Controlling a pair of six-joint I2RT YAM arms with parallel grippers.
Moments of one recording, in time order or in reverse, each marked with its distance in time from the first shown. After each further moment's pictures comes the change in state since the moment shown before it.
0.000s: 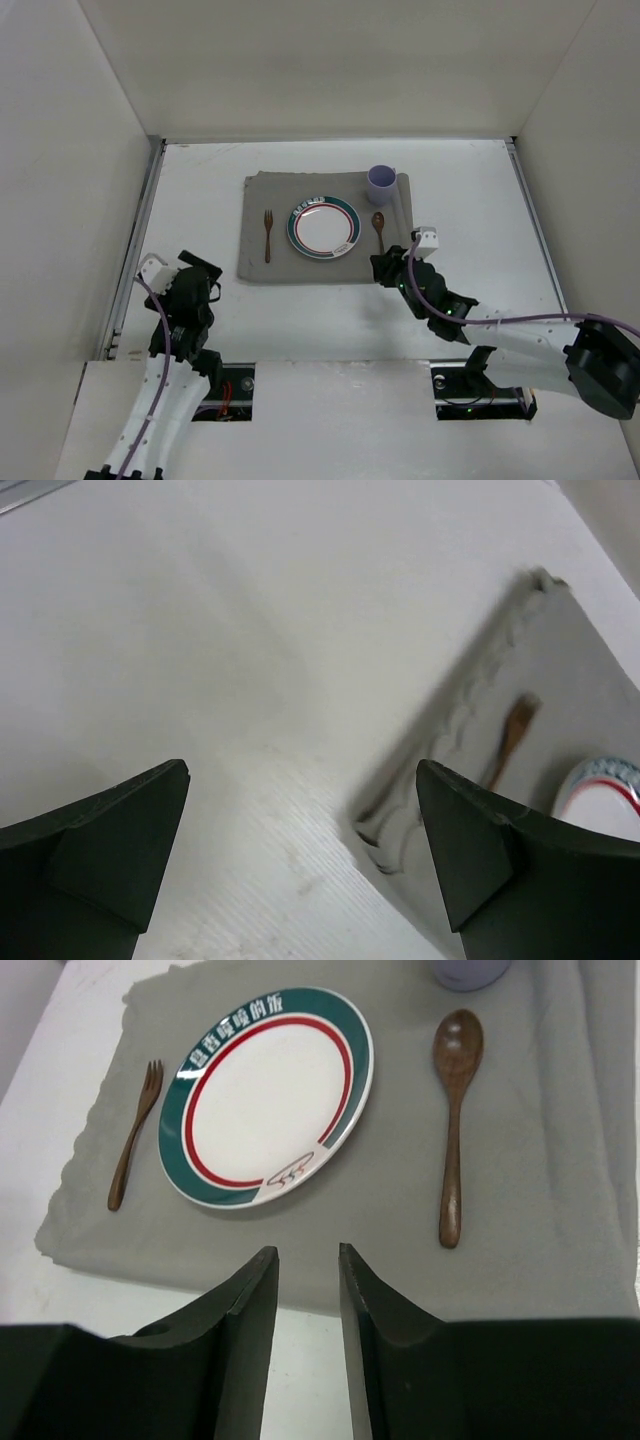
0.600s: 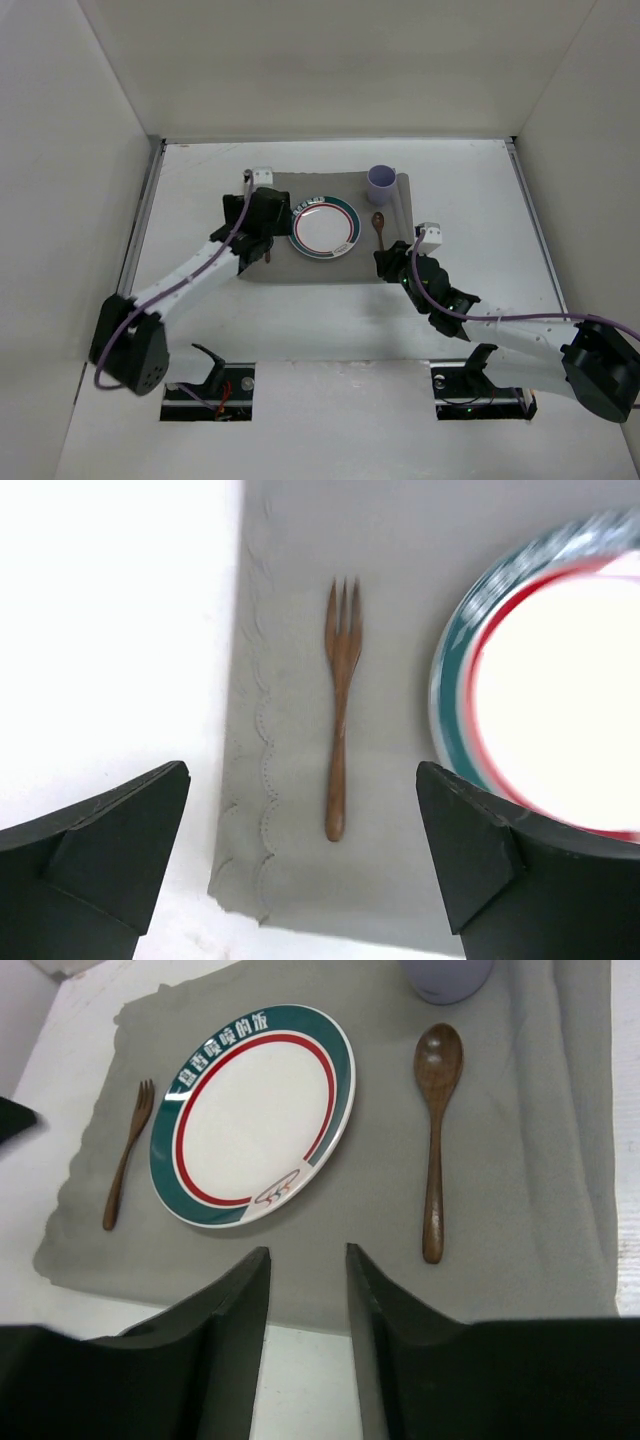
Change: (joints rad) left arm -0.309 0.986 0.600 0.156 0.080 0.526; right arm -0.067 -0.005 -0.001 0.007 -0.043 0.003
